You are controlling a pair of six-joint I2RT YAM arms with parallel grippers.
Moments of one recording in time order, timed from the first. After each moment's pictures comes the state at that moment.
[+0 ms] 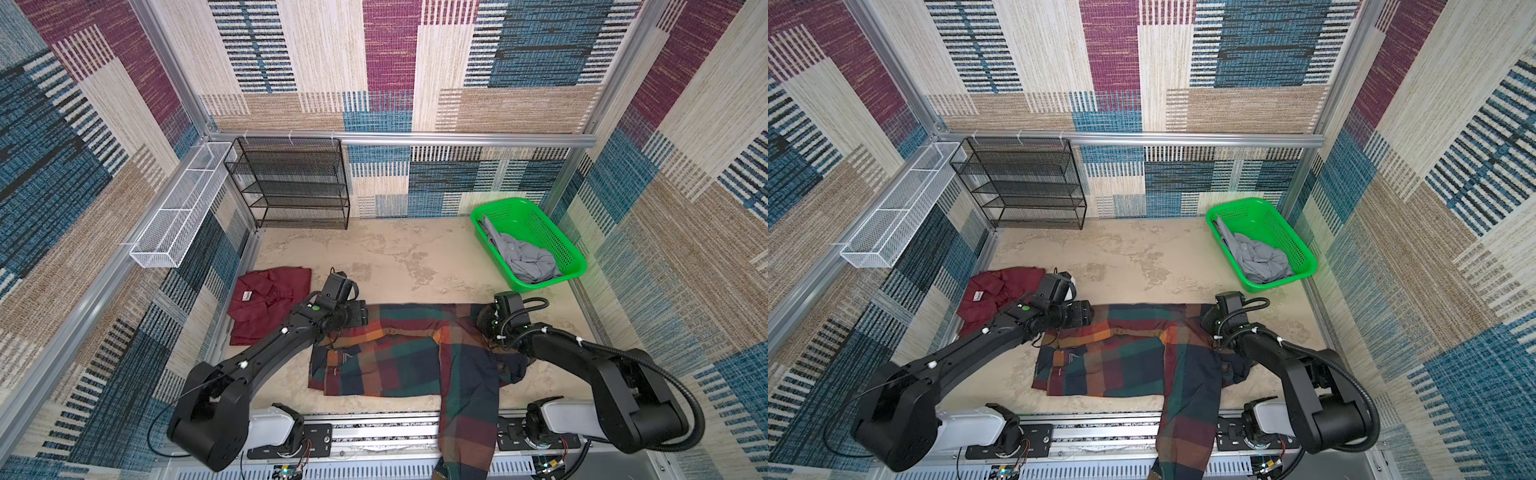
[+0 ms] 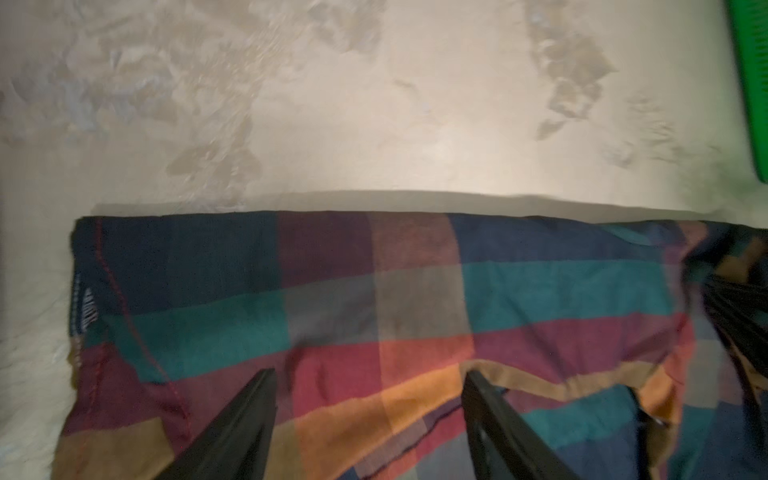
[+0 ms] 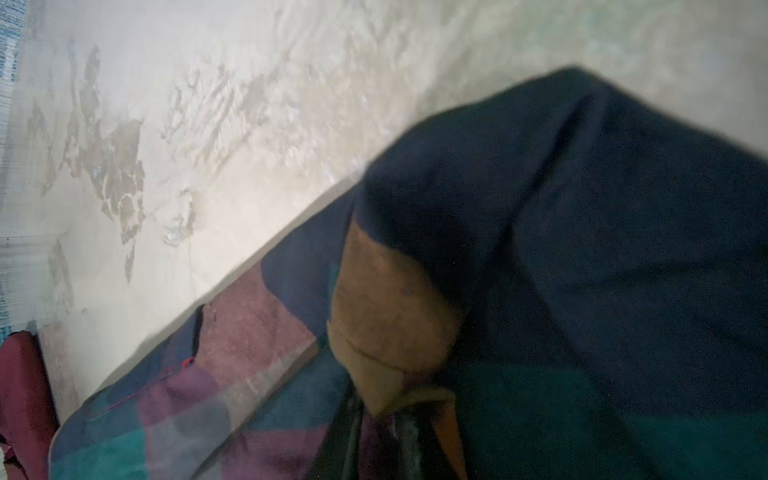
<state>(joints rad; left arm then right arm) -0.44 1.37 0.82 -0.46 0.04 -0.56 0.23 1.37 0.49 -0.03 -0.08 0.88</state>
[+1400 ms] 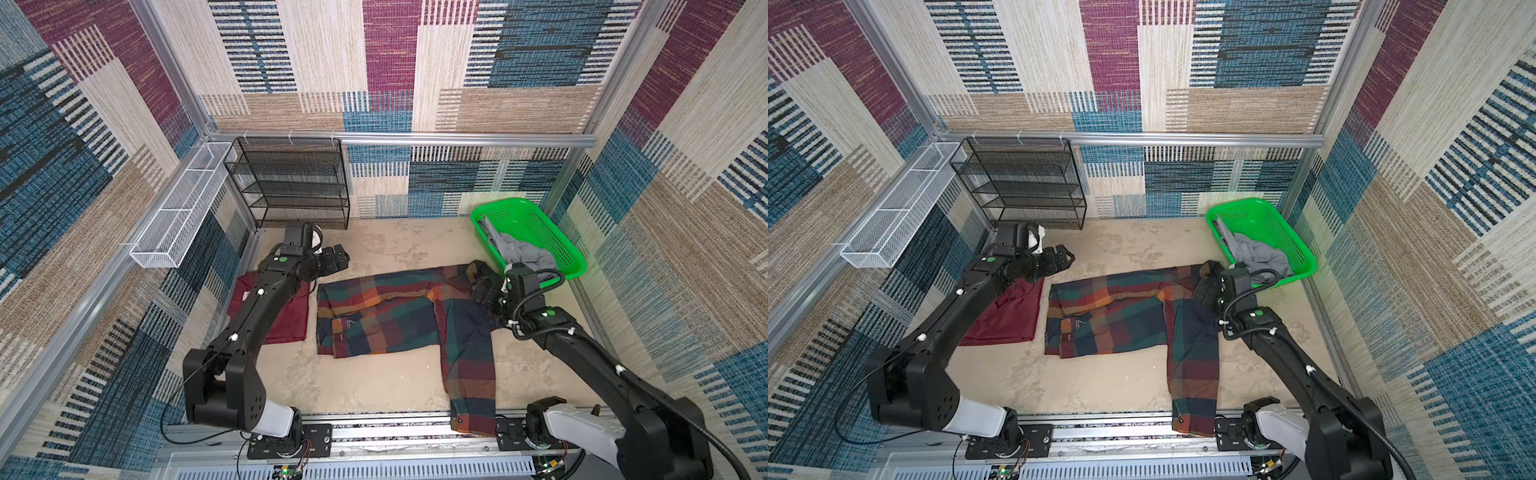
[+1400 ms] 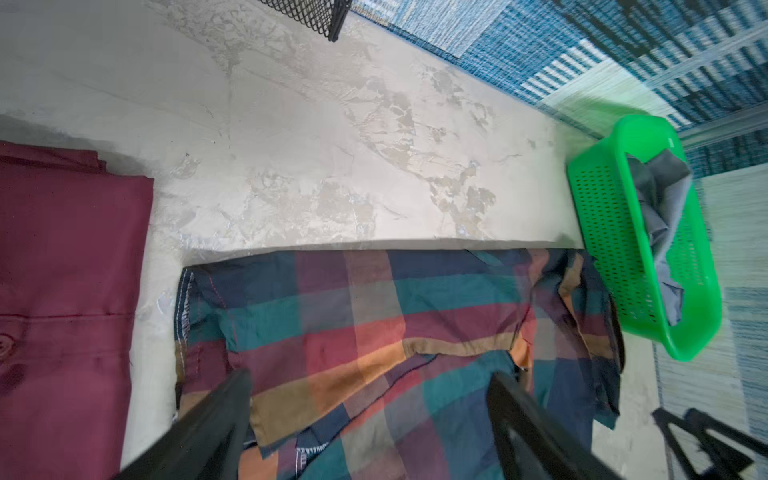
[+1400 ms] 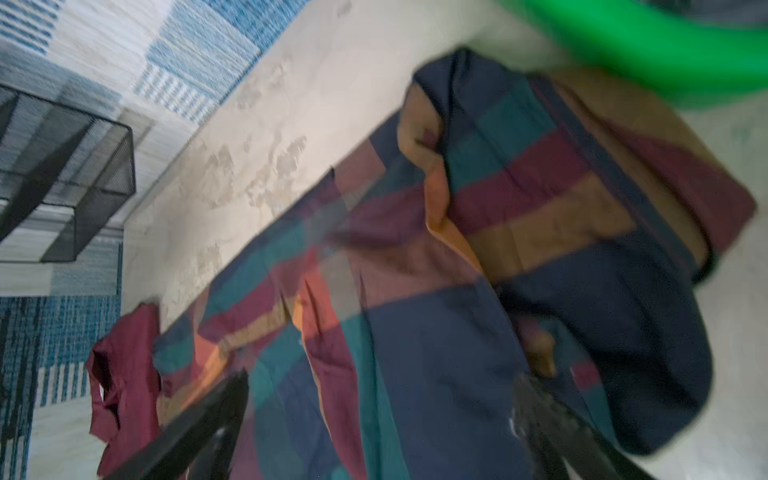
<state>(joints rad) -0.15 1.43 1.23 -0.60 0.24 -0.45 0.26 1.04 0.67 -0.39 -0.05 0.79</state>
